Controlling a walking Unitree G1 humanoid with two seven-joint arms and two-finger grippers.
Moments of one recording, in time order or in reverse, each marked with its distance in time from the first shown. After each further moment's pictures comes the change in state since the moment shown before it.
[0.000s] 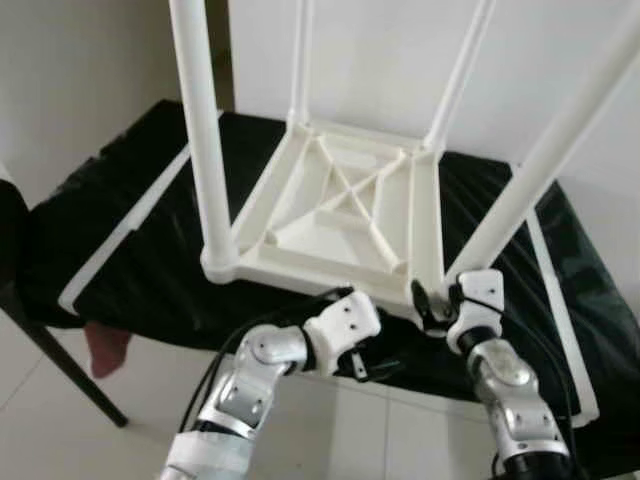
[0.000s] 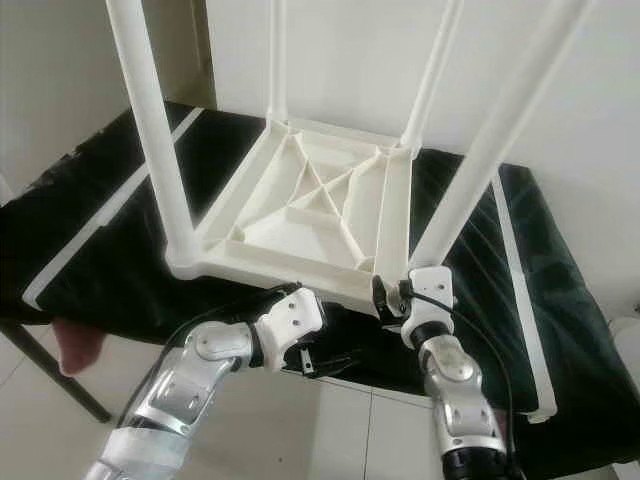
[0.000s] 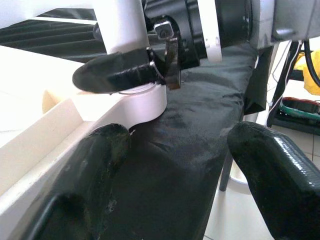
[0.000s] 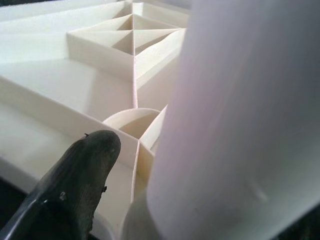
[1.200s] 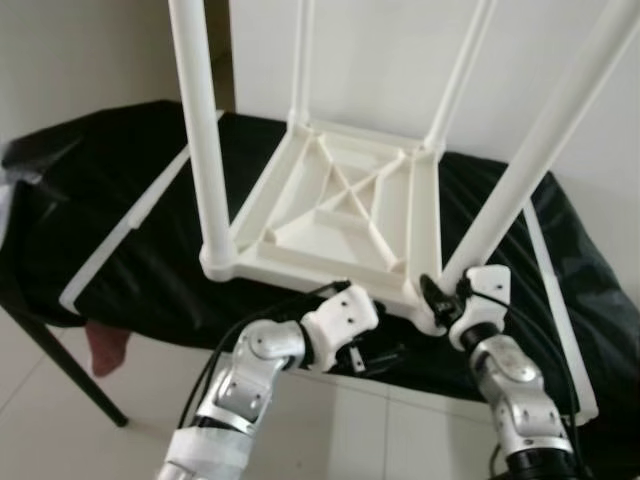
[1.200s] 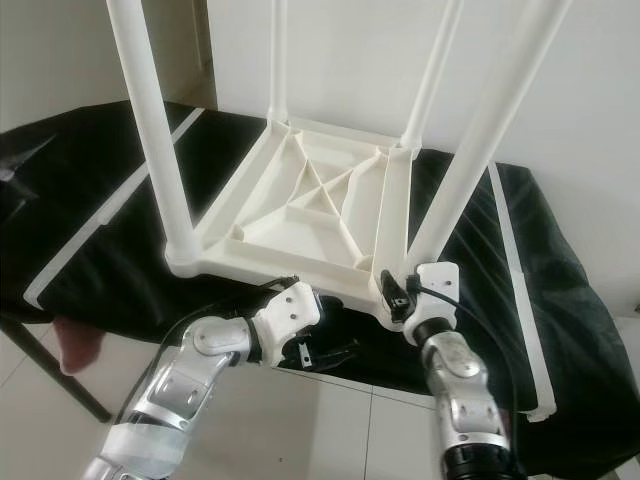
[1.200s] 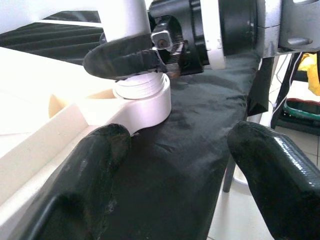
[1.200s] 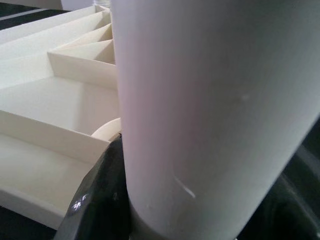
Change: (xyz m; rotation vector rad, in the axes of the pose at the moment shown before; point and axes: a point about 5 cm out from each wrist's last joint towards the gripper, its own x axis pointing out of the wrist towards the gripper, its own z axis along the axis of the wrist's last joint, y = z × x) left arm 0.000 0.003 0.002 0.006 -0.003 0.008; right arm -0.001 0.006 0.001 0.127 -0.003 -0.141
